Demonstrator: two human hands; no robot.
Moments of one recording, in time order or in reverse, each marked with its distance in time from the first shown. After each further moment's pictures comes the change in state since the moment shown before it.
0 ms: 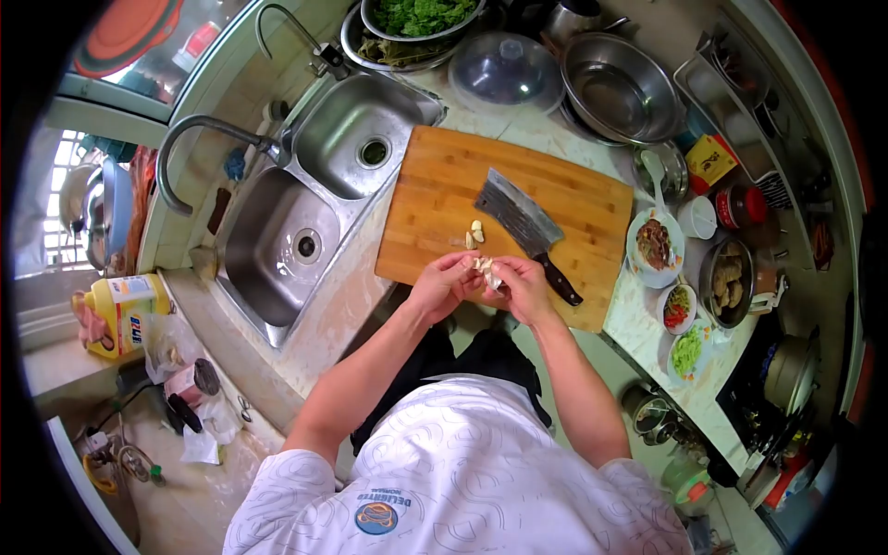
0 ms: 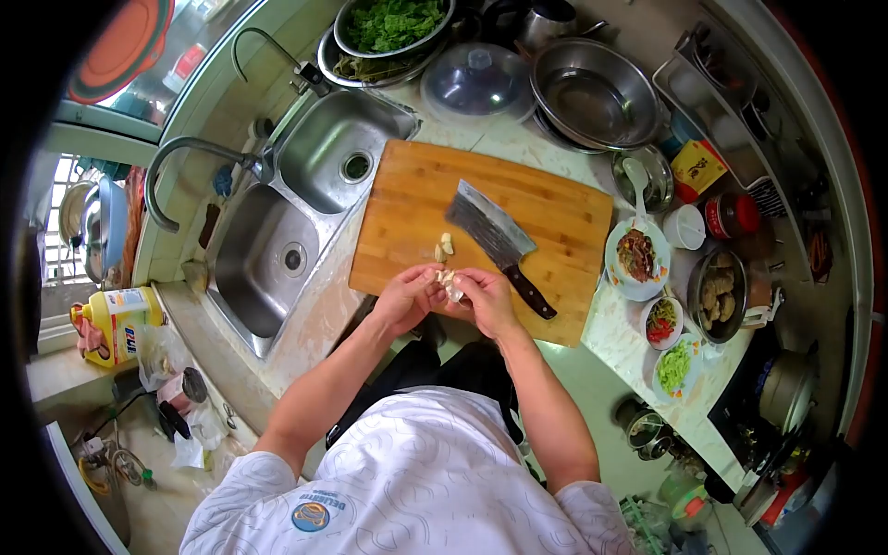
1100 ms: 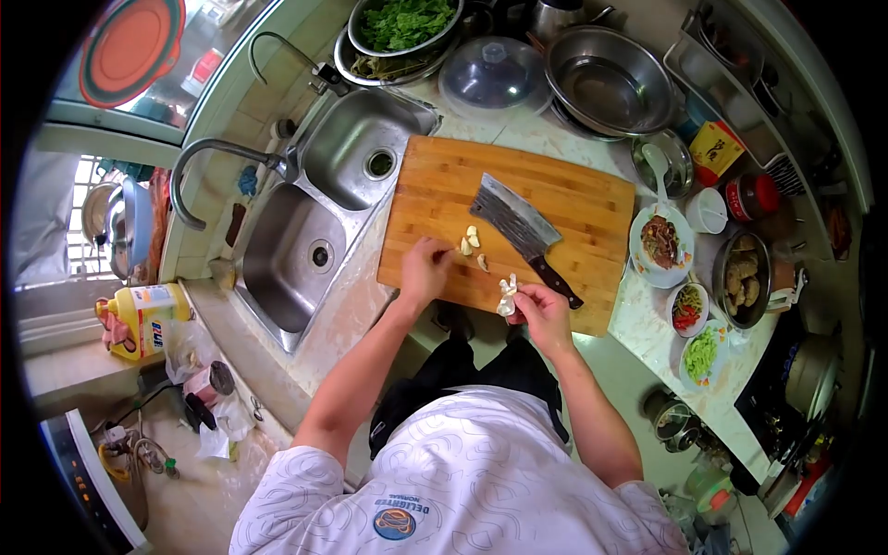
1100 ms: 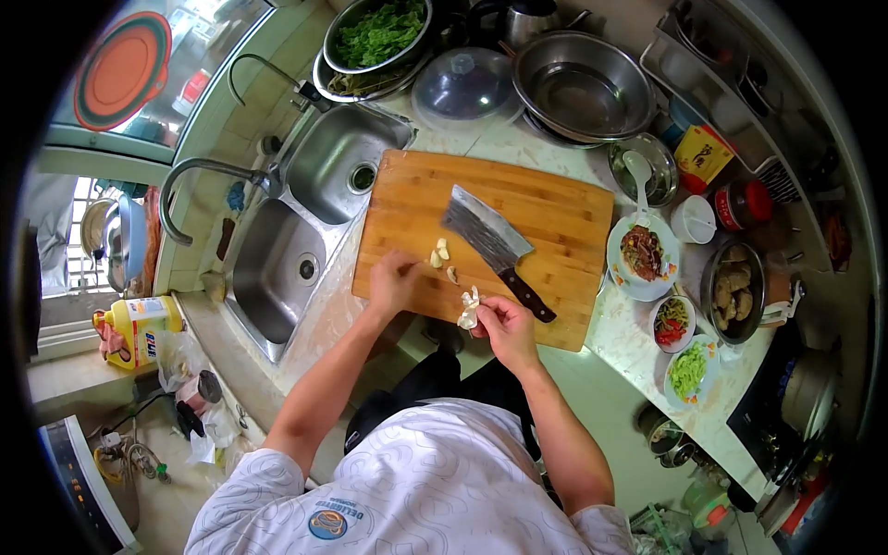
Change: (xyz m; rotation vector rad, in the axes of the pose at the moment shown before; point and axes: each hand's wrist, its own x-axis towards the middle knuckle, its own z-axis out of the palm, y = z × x) left_hand 0.022 0.018 -0.008 1.703 0.344 0.793; right_hand -0.052 -0.009 -0.026 -0.245 0.162 -0.114
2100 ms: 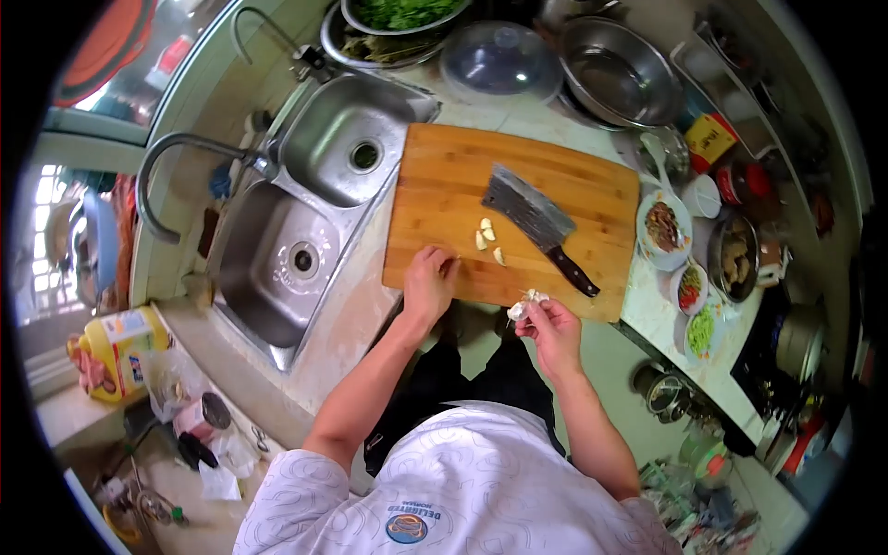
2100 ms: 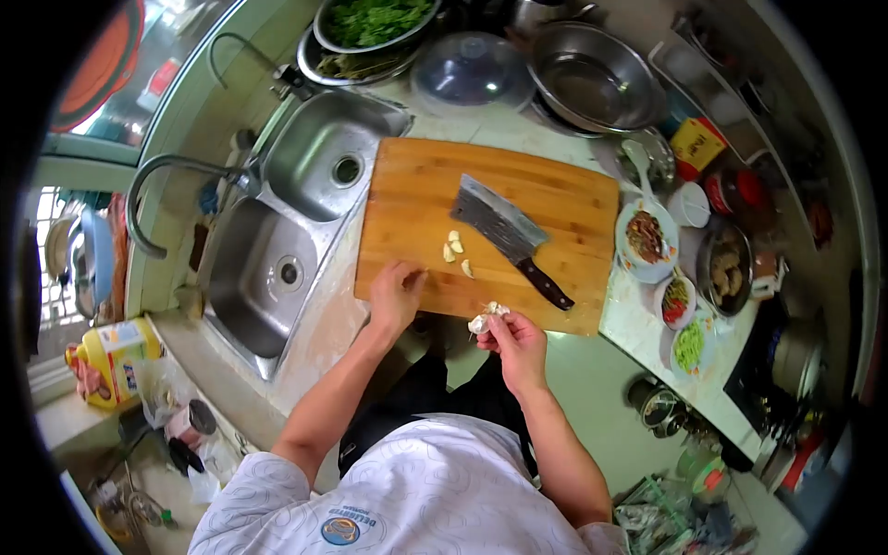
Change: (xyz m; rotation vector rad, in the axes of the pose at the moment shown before) left_hand -0.020 -0.015 -0.013 -0.219 0.056 -0.128; right_hand -0.031 0.018 0.046 0.161 0.237 0.057
